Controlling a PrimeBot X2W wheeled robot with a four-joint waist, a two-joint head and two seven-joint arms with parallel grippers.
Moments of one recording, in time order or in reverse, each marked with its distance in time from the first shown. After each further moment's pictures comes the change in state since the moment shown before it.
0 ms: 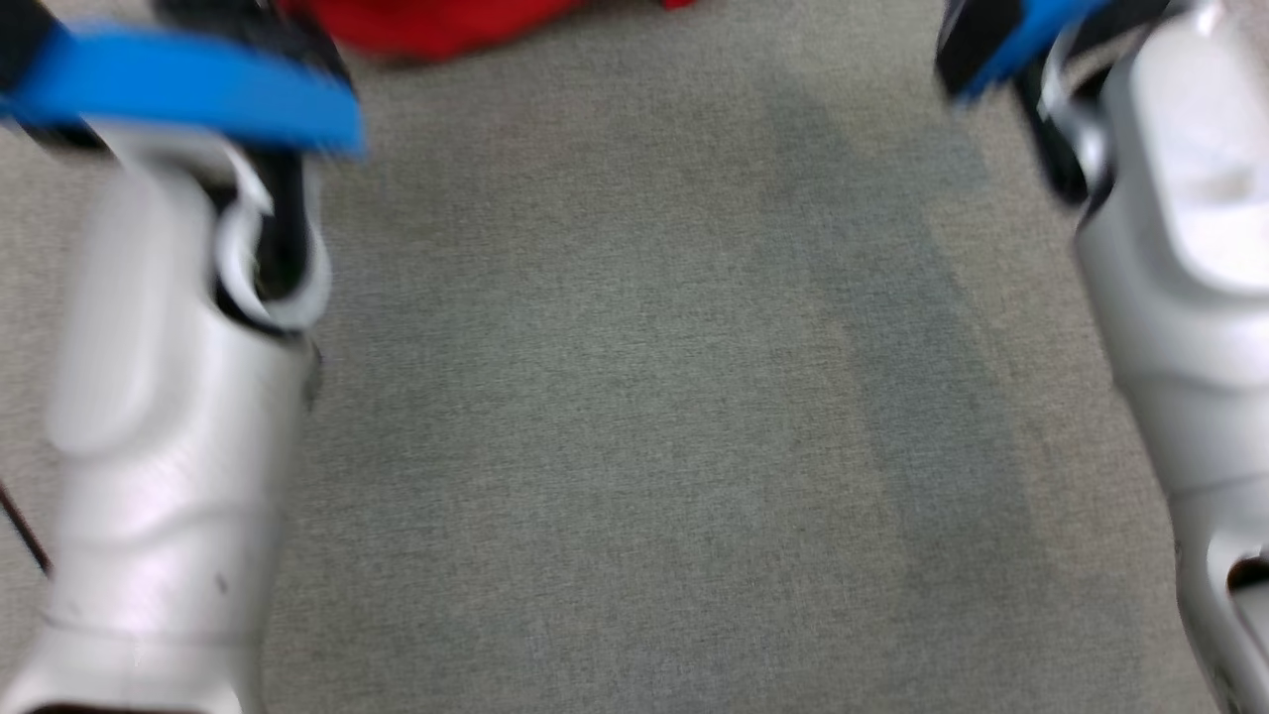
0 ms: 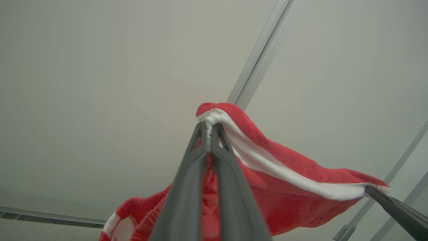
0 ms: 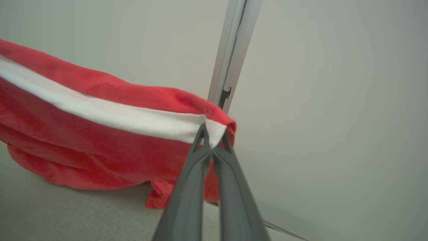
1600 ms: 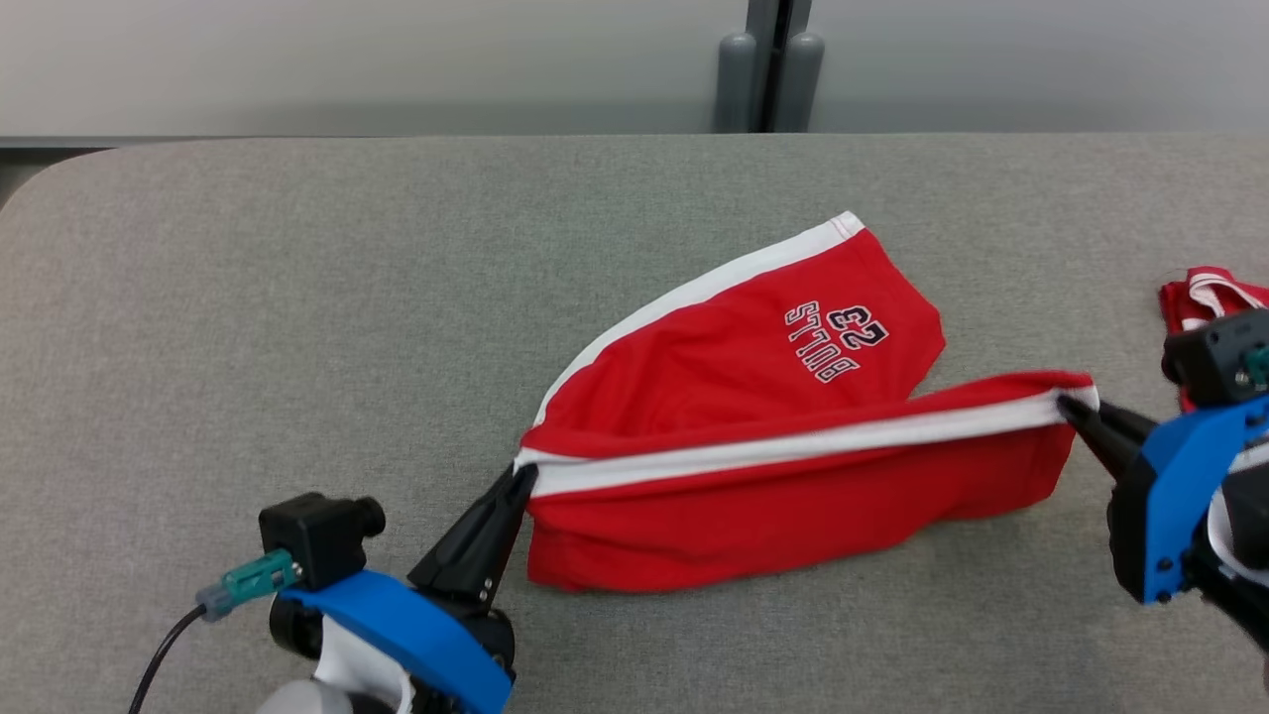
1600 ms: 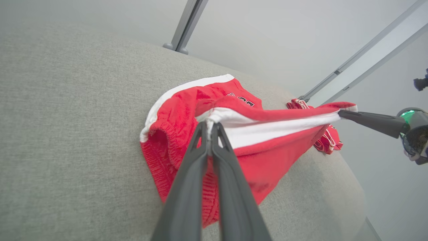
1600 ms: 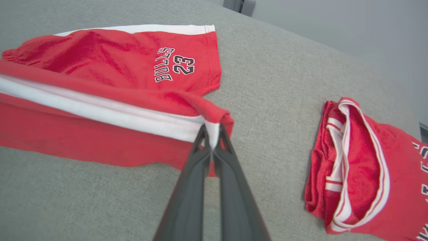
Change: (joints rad) left arm 0.809 0.235 -0.342 -0.559 -0.218 0.109 0.312; right arm 0.994 -0.241 -0.274 -0.965 0.220 0.000 1.003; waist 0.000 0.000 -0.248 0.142
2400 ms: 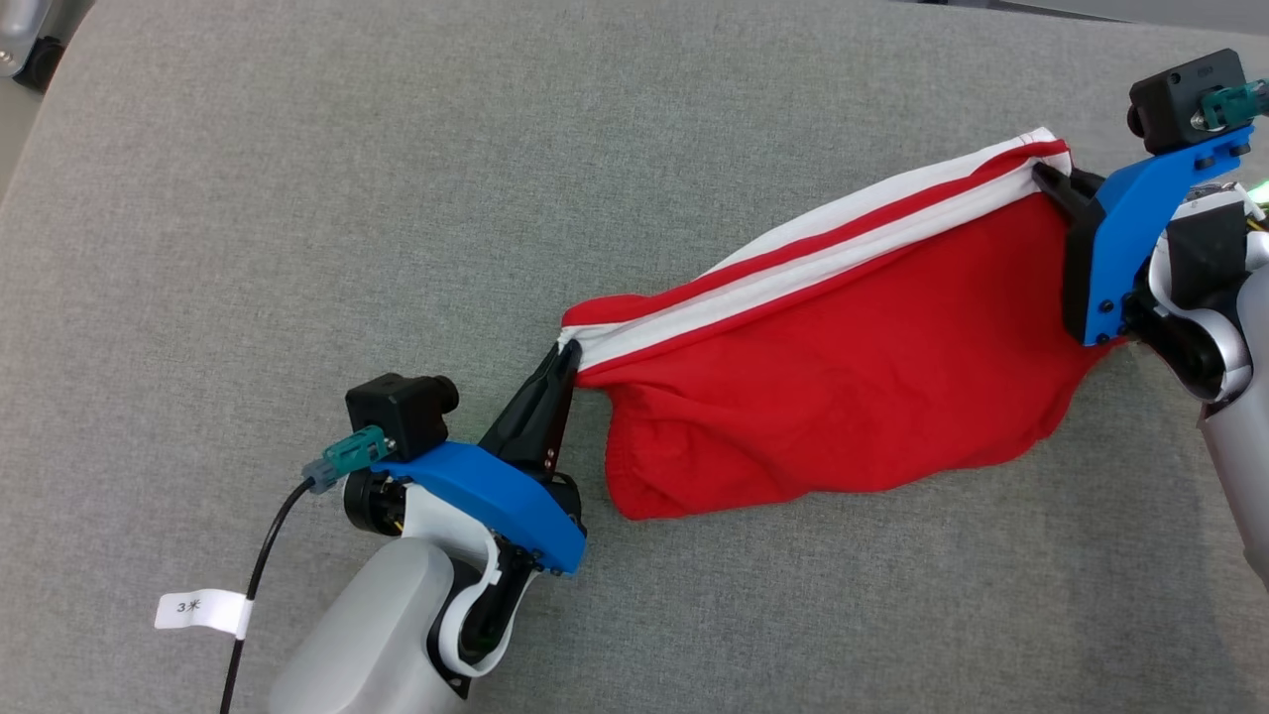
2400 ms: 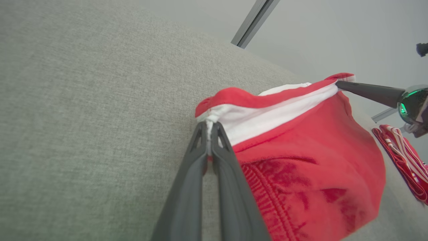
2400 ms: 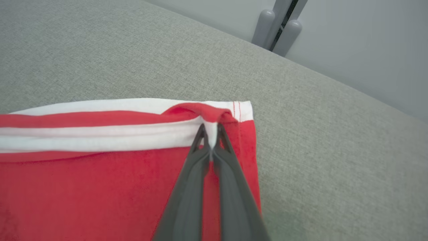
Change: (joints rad) left arm -0.312 -0.225 -0.033 0.460 0.075 -0.049 -0.161; right arm -0.604 -0.002 0.246 0.687 -0.008 0.000 -0.309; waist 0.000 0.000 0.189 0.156
